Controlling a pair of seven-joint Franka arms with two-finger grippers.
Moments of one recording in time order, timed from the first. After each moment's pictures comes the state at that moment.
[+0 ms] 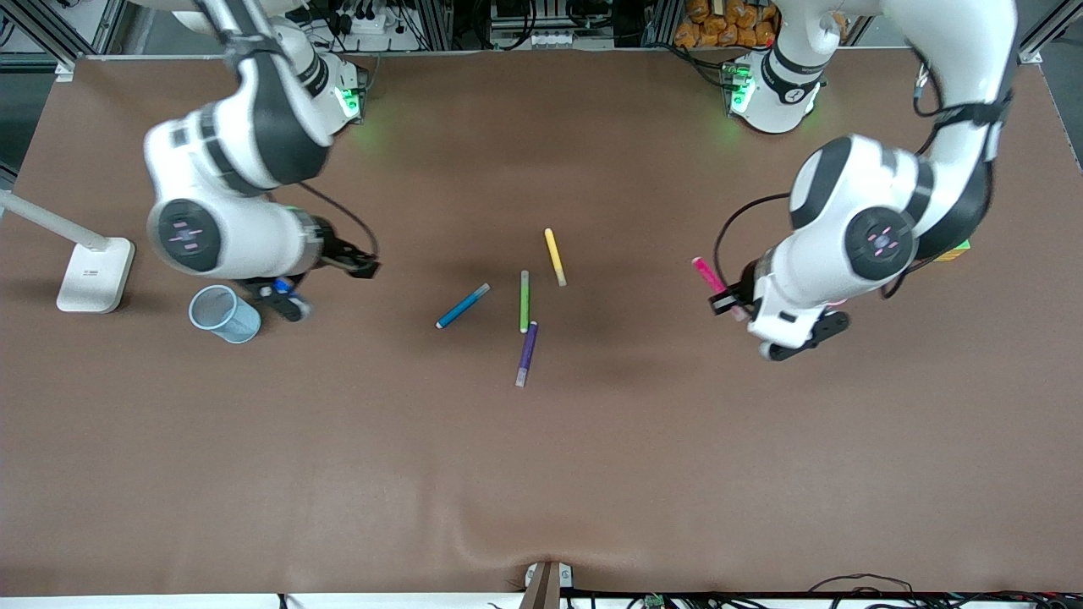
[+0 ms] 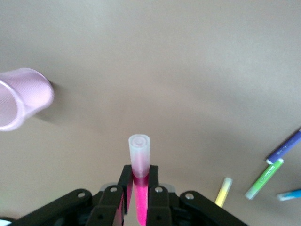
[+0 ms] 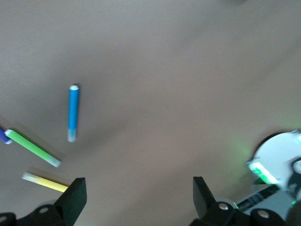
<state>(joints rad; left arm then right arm) -0.12 0.29 -0.23 -1.69 -0.05 1.82 -0.70 0.45 0.24 -0.08 -1.73 0.23 1.62 0.98</state>
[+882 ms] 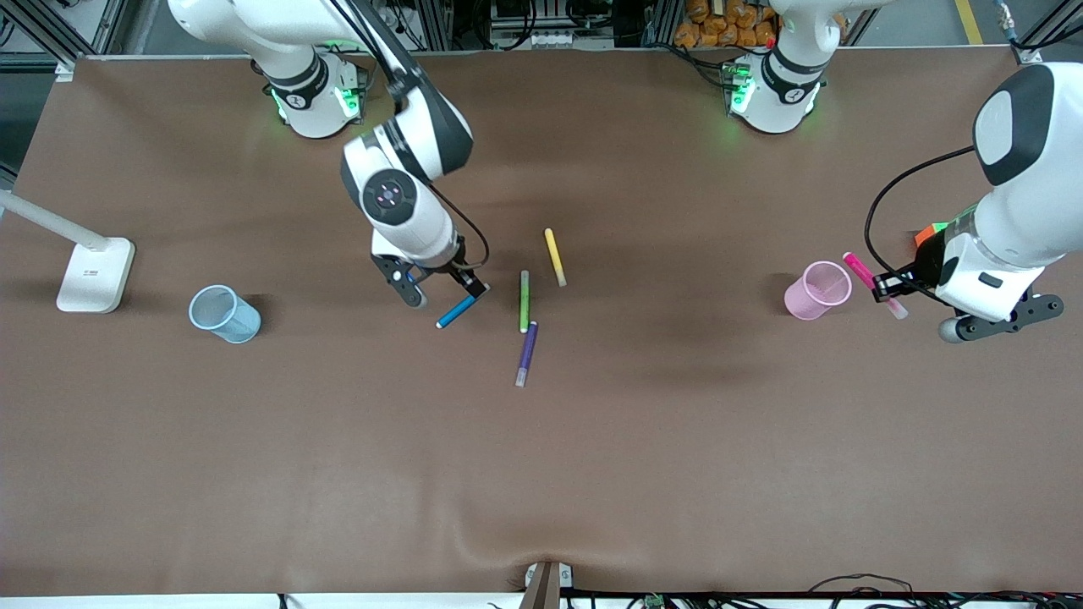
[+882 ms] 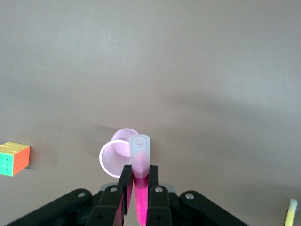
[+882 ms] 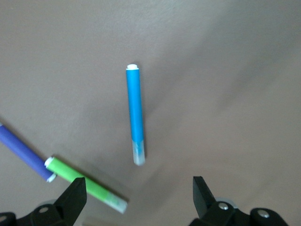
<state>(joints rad) 0.14 0.13 -0.22 -1.73 0.06 1.84 -0.37 0.71 0.40 -0.08 -1.97 0.23 2.31 1.36</state>
